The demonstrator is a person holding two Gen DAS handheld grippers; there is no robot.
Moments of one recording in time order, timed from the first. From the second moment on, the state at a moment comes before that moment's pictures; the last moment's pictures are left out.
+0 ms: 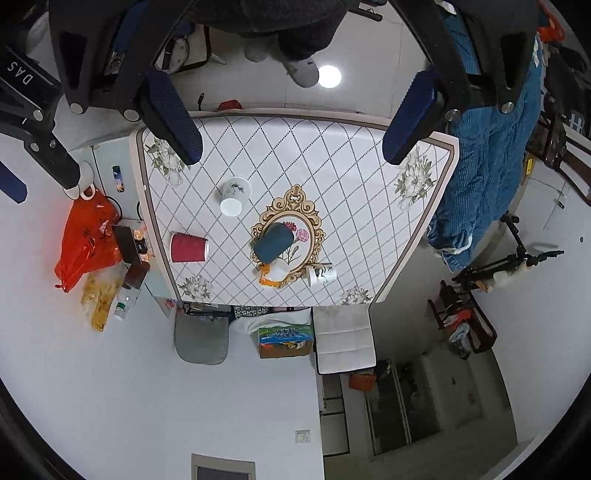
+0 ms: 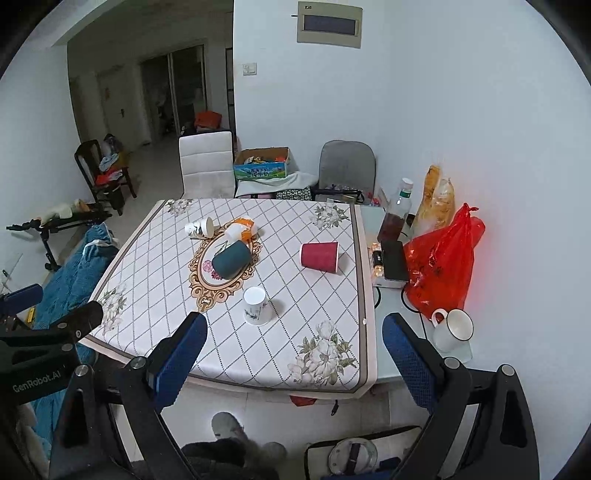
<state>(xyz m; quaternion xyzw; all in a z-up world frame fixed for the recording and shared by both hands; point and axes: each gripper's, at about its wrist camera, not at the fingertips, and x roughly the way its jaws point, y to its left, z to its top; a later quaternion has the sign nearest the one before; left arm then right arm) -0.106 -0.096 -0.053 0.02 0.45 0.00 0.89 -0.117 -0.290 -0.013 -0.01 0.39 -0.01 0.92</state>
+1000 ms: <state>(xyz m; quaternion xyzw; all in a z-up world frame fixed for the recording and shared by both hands) -0.108 -0.096 -0.056 0.02 0.45 0.00 0.89 -0.101 -0.292 -0.029 0.00 0.40 0.00 0.92</state>
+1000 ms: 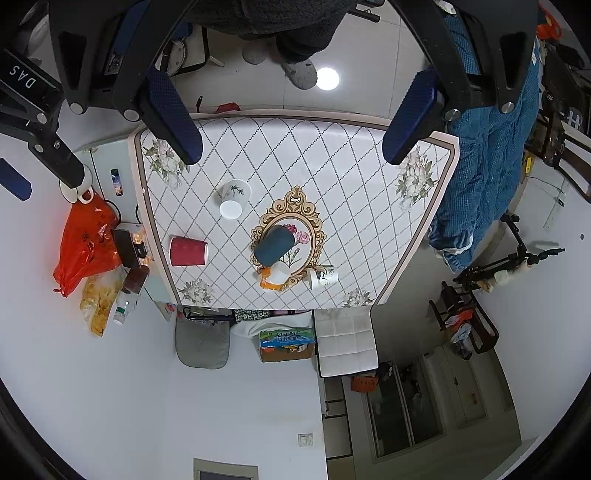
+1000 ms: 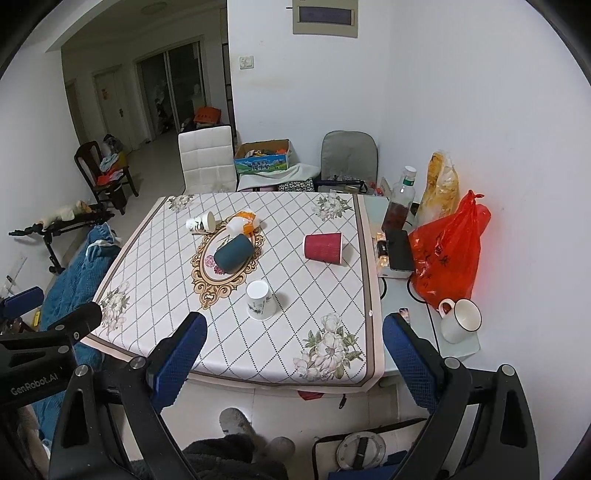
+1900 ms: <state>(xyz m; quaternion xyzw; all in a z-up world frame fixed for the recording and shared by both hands) -0.107 -0.094 -0.057 0.03 0.45 0.00 0.89 -0.104 -0.286 -0.031 0.02 0.41 0.00 0.91</state>
